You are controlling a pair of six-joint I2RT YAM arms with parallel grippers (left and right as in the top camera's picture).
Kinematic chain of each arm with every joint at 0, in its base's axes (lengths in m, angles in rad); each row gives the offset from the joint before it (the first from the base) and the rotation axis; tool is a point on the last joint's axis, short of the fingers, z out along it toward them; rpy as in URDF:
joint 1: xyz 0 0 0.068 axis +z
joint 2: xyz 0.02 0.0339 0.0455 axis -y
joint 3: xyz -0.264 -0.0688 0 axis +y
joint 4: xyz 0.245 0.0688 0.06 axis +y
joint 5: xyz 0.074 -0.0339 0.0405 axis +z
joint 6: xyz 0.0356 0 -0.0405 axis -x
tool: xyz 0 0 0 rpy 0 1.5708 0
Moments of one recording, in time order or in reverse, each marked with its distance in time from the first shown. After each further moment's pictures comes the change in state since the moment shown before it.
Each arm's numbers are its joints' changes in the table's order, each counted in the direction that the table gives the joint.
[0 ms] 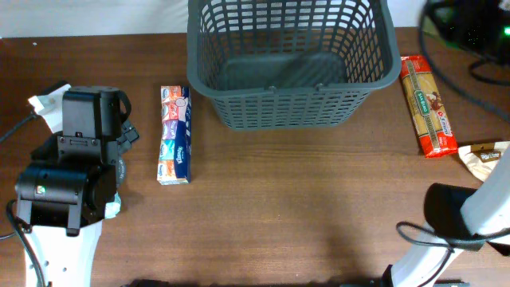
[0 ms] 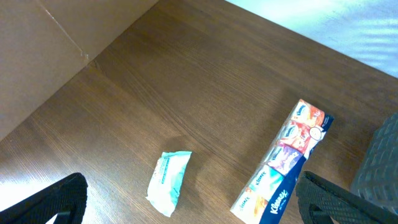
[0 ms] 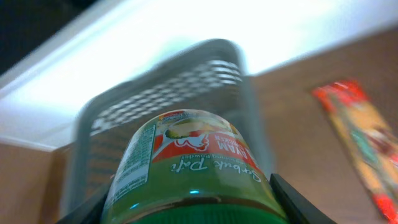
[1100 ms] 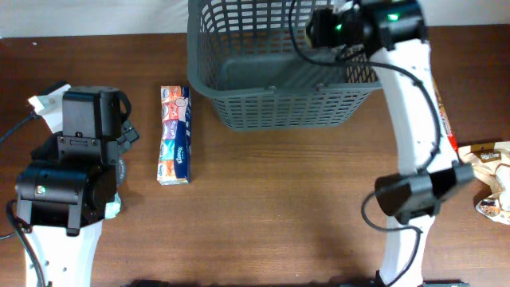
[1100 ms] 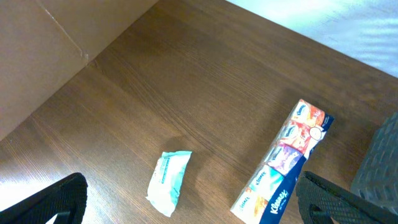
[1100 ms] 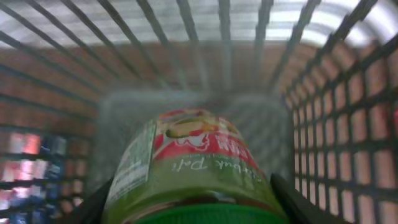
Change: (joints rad) left arm 0.000 0.000 0.000 0.000 0.000 0.000; right arm 0.381 -0.166 0.550 -0.452 -0.346 0.125
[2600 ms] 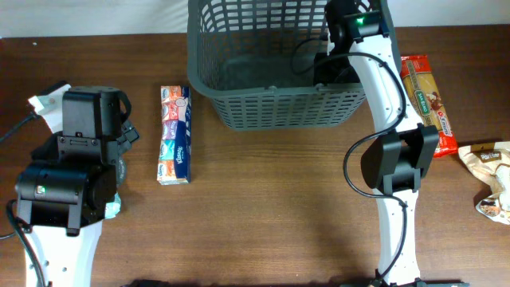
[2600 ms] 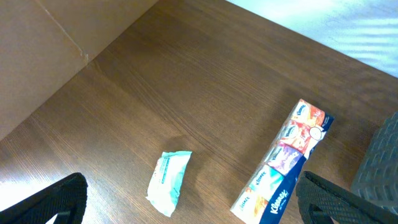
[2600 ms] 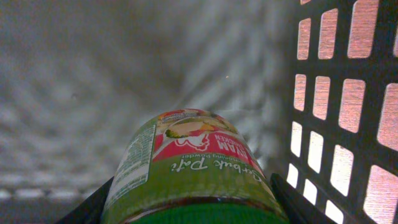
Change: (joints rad) left arm 0.000 0.000 0.000 0.000 0.000 0.000; right arm -0.053 -0.277 0.003 0.189 -0.046 -0.002
